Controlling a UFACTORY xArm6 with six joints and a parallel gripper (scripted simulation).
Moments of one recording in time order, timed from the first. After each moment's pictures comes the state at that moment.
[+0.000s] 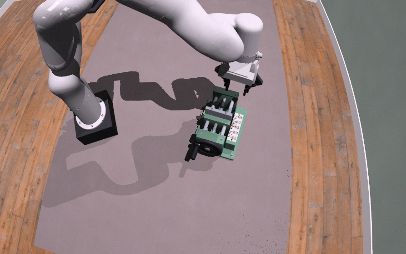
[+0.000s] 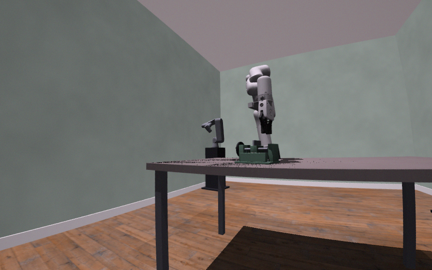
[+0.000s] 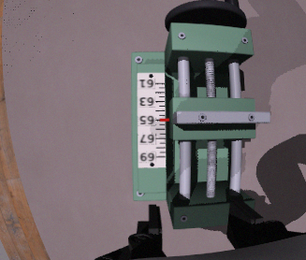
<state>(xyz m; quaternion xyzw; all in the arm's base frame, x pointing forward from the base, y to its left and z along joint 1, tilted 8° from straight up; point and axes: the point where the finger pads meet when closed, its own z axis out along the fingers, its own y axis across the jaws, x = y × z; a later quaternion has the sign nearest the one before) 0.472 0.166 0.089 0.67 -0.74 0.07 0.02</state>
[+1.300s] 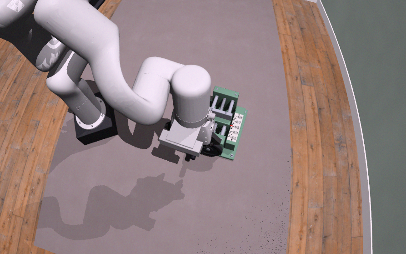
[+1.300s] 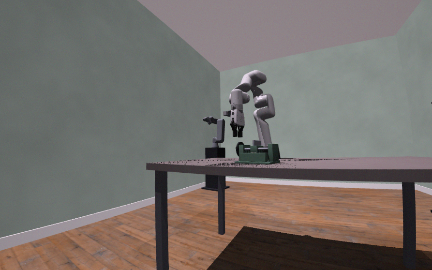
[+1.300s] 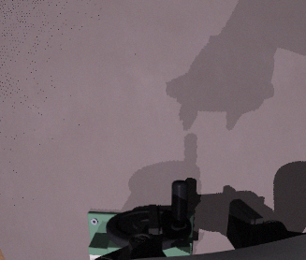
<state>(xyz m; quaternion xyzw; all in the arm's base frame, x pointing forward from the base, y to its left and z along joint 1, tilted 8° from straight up) 0.384 -0.046 0.109 0.67 -0.74 0.07 0.01</state>
